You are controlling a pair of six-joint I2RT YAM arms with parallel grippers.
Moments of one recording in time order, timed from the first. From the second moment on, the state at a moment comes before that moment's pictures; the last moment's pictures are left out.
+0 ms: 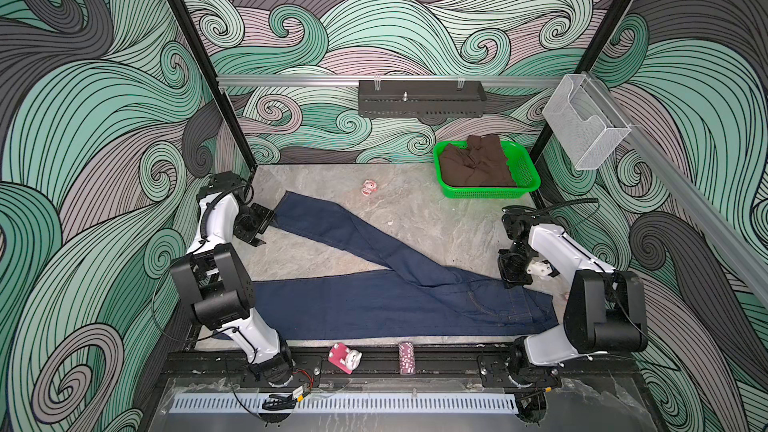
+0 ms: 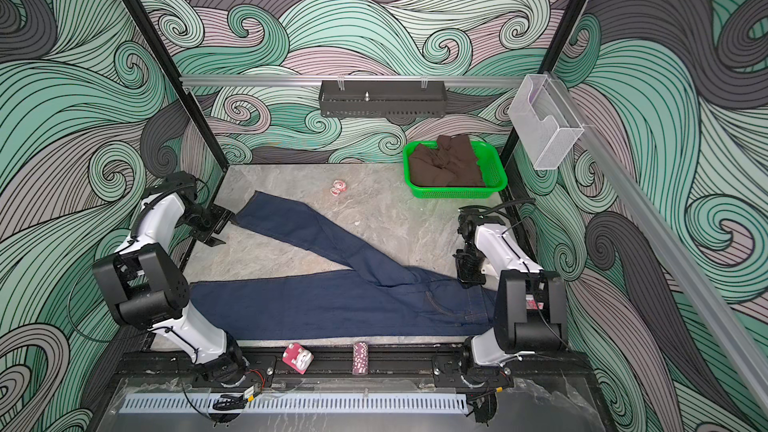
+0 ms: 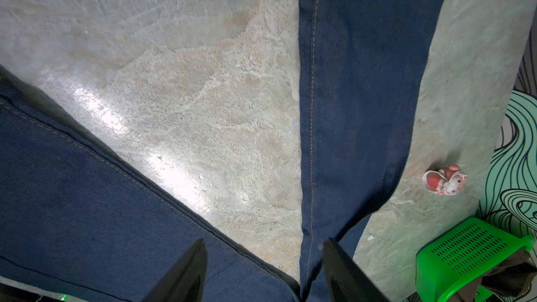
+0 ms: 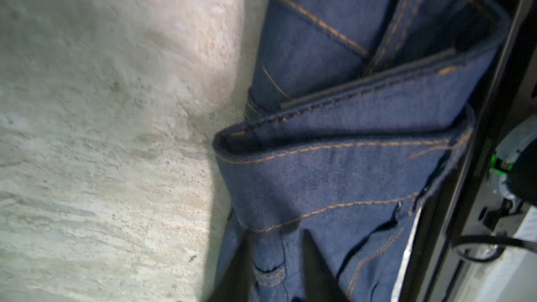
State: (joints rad) left arm 0.36 1.69 1.45 -1.14 0.25 -0.75; right arm -0.01 1.51 0.98 -1.15 0.05 1.60
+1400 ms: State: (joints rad) left arm 0.36 1.73 1.46 -1.14 0.25 -0.75; right arm -0.15 1.50 0.98 -1.16 0.03 1.52
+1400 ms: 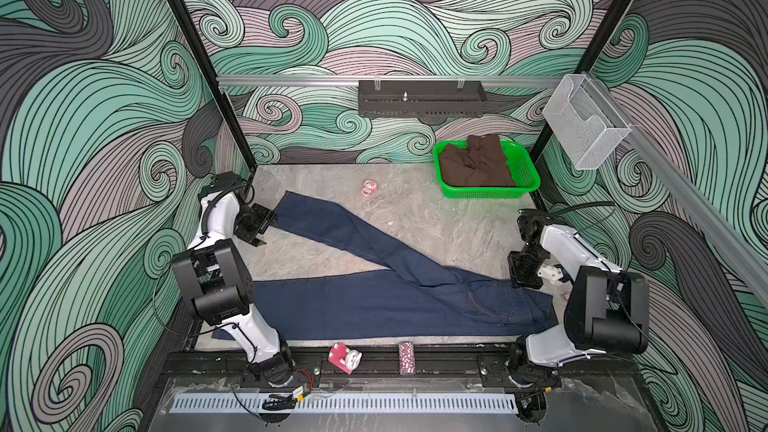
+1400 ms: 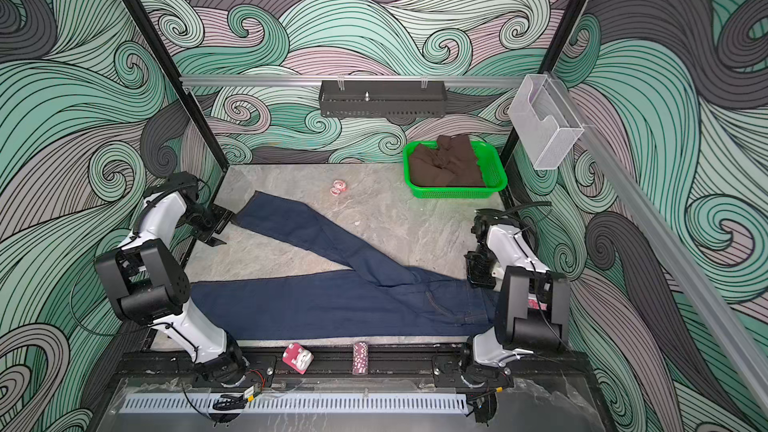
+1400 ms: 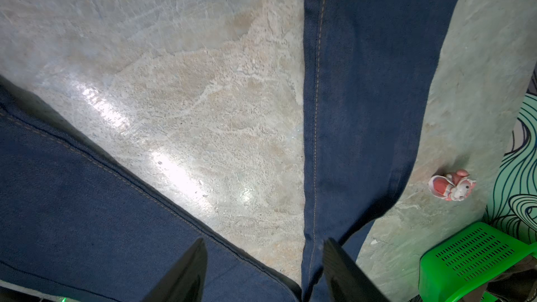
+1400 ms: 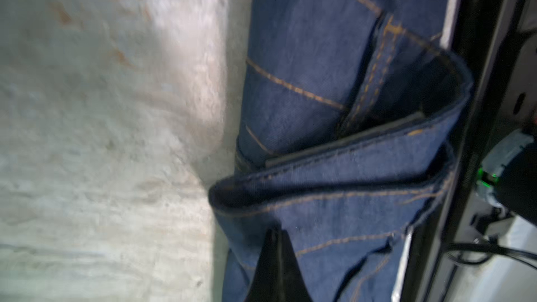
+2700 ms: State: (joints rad) left arm 0.36 1.74 1.49 -1.14 0.24 -0.75; right arm -0.19 1.61 1.01 -1.14 -0.03 1.49
